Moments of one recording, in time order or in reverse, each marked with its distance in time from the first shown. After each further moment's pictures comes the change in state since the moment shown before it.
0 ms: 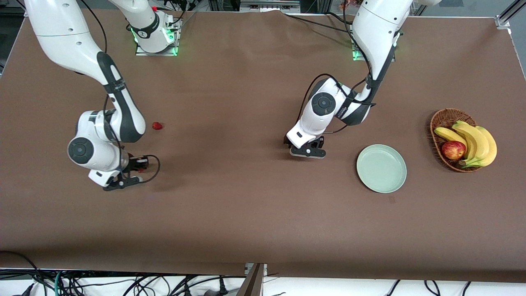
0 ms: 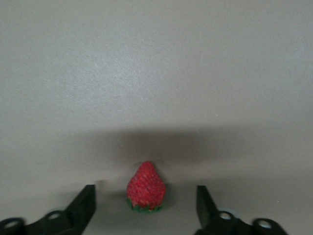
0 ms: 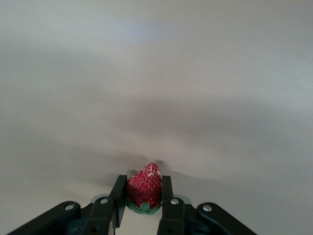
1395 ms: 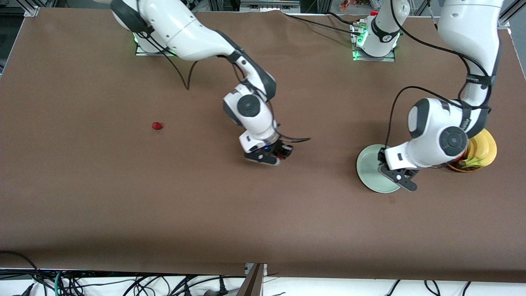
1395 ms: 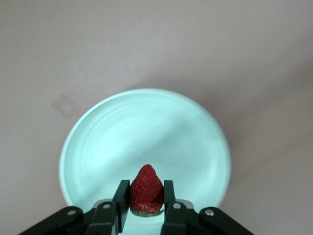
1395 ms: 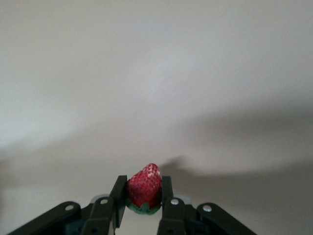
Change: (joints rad) left arm 0.504 -0.101 0.036 0.106 0.002 -0.370 1.075; right arm 0.605 0.382 0.132 0.568 0.003 0.247 1.257
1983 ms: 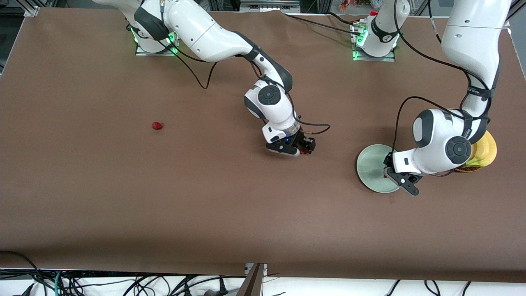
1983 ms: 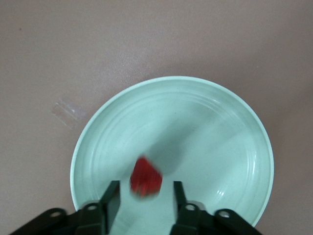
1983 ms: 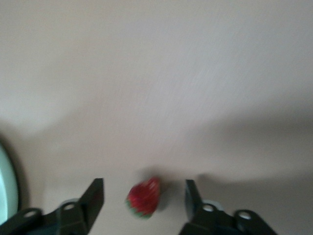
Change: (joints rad) left arm 0.038 0.065 -0.014 0.008 0.000 0.074 0.119; right arm 0.057 0.060 -0.047 0.131 -0.001 -0.033 0.085
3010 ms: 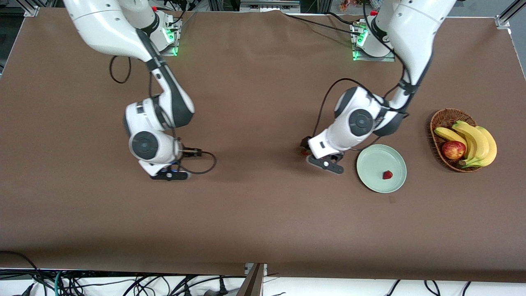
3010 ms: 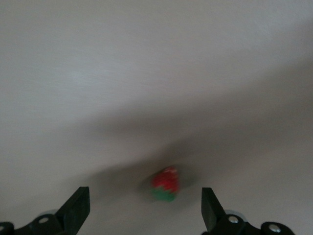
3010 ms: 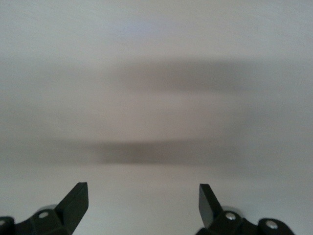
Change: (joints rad) left arm -0.230 0.035 -0.258 -0.016 0.015 0.132 -0.853; right arm -0.504 -0.494 -0.074 -0.625 -0.006 -0.511 -0.941
